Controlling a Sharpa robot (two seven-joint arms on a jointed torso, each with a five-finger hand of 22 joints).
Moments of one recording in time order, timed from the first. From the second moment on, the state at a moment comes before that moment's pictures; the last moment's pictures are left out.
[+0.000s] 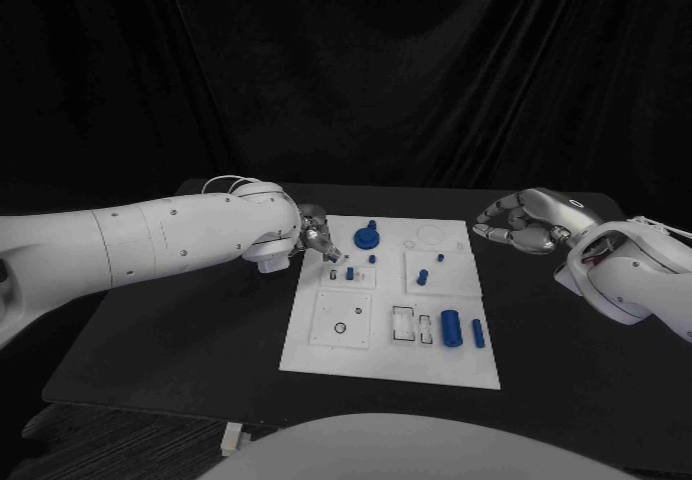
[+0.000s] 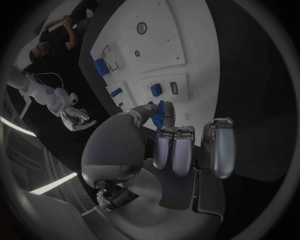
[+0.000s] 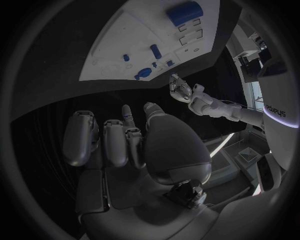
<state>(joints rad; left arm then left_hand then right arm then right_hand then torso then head) 1.28 -0.70 -0.21 1.35 -0.99 0.04 -0.49 1.12 -0.10 0.52 0.12 0.46 1.06 0.03 0.18 1.28 1.47 -0.03 1.57 1.31 1.47 -0.07 1.57 1.31 0.03 1.47 0.04 1.41 1.31 1.25 -0.92 -0.21 1.48 -1.32 -0.45 0.03 1.28 0.05 -0.02 0.28 0.48 0.83 0.13 0.25 0.12 1.47 0.04 1.56 1.31 1.47 -0.04 1.37 1.21 0.06 1.46 0.07 1.22 1.31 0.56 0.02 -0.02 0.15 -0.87</state>
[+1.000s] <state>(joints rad) 1.23 -0.68 -0.21 1.33 -1.01 0.04 -0.52 1.10 -0.10 0.52 0.12 0.44 1.06 0.03 0.18 1.29 1.47 -0.03 1.57 1.31 1.47 -0.08 1.57 1.31 0.03 1.47 0.04 1.39 1.31 1.25 -0.93 -0.21 1.49 -1.32 -0.44 0.03 1.28 0.05 -0.02 0.28 0.48 0.83 0.13 0.25 0.12 1.47 0.04 1.56 1.31 1.47 -0.04 1.37 1.21 0.06 1.47 0.07 1.22 1.31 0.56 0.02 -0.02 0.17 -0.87</state>
